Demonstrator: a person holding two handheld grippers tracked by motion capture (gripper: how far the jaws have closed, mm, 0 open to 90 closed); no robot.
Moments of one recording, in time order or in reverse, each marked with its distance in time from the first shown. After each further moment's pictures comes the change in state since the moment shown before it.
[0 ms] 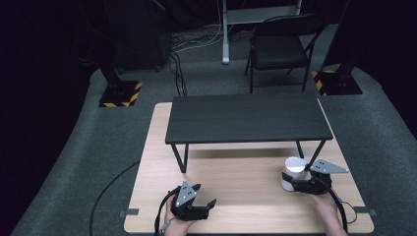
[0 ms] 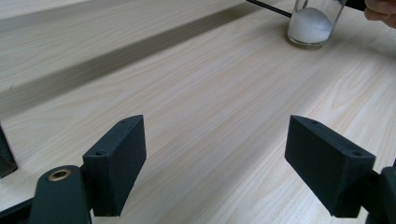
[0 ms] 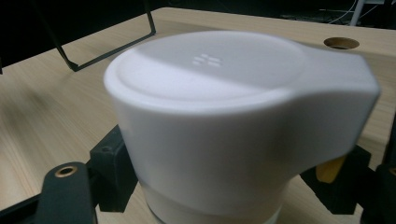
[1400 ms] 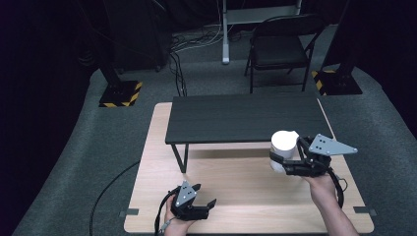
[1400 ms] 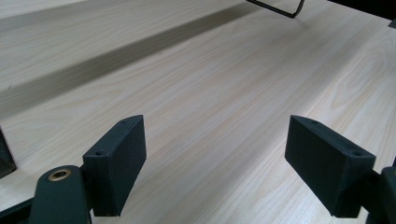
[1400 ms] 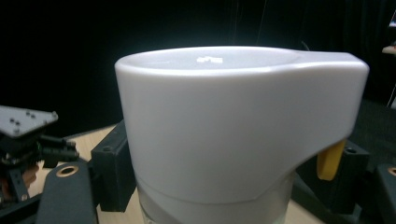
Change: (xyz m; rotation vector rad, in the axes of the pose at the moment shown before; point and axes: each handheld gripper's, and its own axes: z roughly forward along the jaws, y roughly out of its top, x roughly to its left) left arm 0.001 0.000 0.000 0.001 -0.003 -0.001; right arm 0.037 0.108 -0.017 -0.238 0.152 -0.188
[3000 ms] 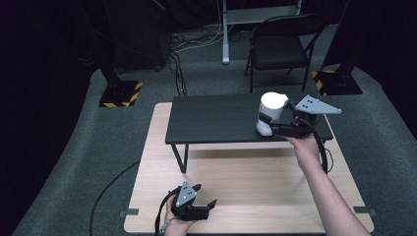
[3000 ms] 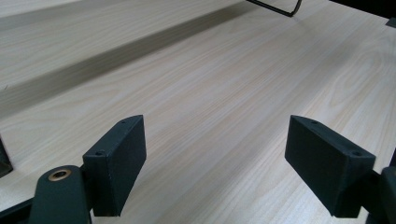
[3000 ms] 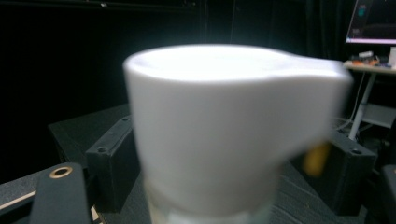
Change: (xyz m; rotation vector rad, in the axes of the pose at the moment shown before) left arm 0.000 0.001 0.000 0.004 -0.008 0.005; right arm -0.028 0.041 0.060 -0.060 -0.109 0.030
